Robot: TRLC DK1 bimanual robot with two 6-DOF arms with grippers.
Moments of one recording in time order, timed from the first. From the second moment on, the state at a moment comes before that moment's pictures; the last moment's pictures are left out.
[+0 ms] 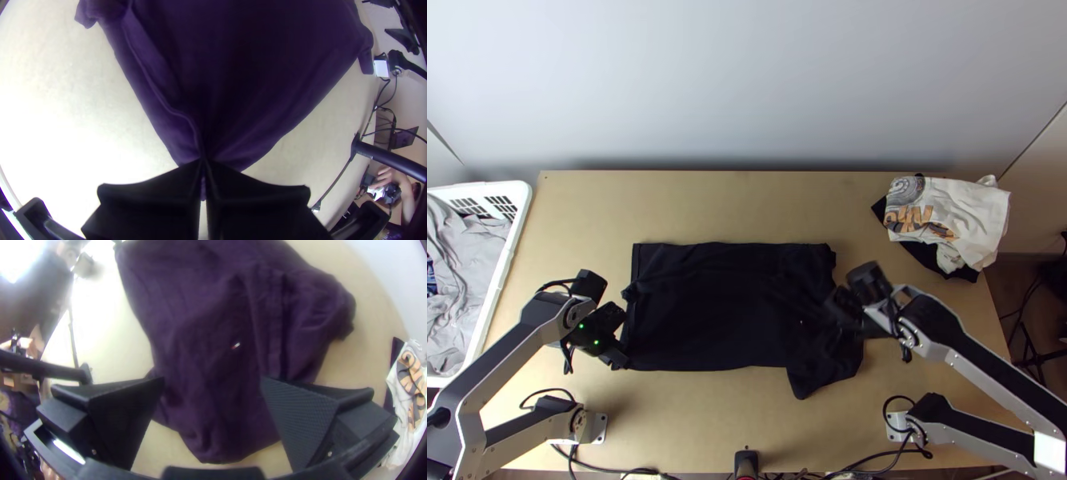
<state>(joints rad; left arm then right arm) -0.17 1.19 0.67 -1.02 0.21 0.36 0.68 1.13 0.83 -0.82 -0.23 -0.21</state>
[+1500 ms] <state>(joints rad) -0.16 1.17 0.68 -0.97 0.19 0.28 1.00 1.28 0.70 -0.75 -0.17 -0.28</state>
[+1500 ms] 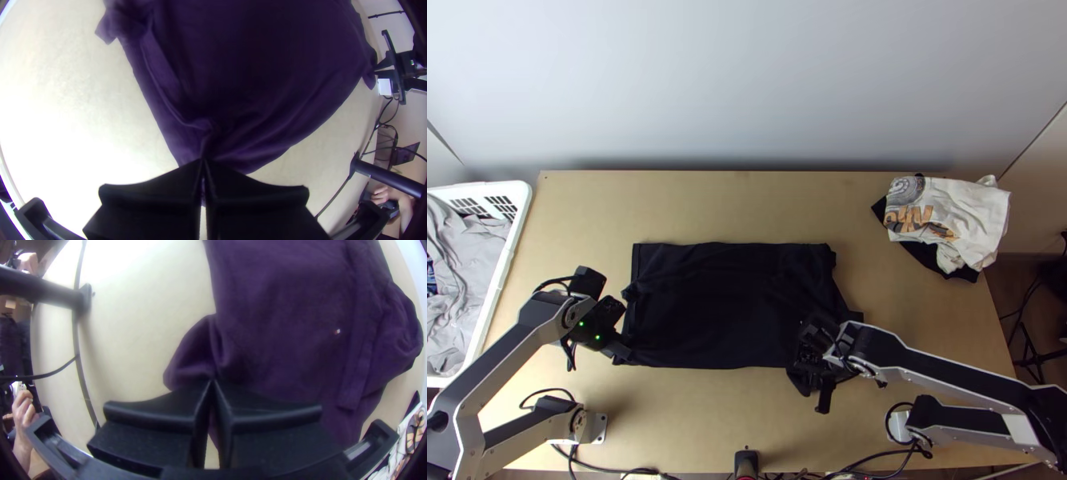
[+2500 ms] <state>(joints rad) -0.08 1.19 0.91 -1.00 0.19 0.33 0.62 1.30 1.10 -0.90 -0.16 -0.40</state>
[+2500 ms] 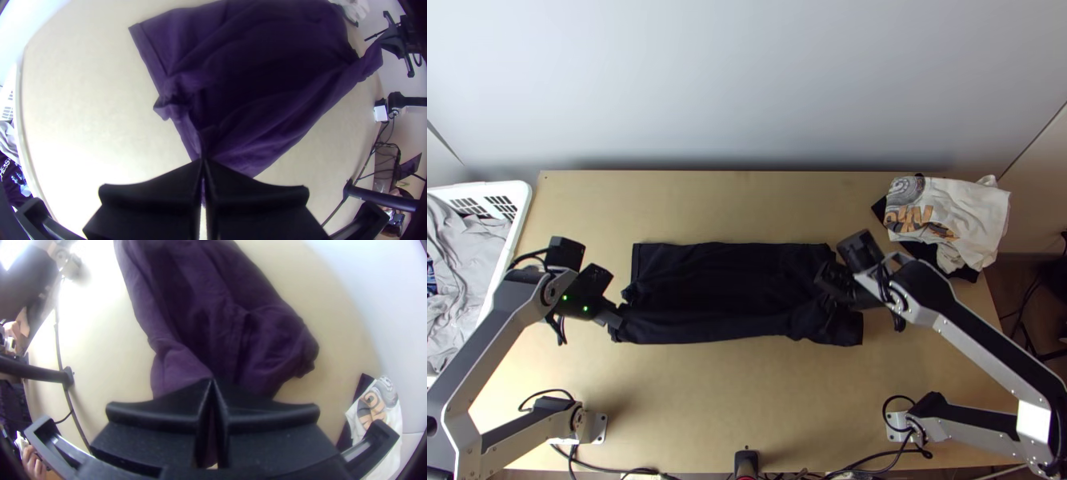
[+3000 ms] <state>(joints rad) -0.06 1.36 1.13 -0.95 0.19 0.33 0.50 1.48 1.27 -0.87 -0.16 -0.42</state>
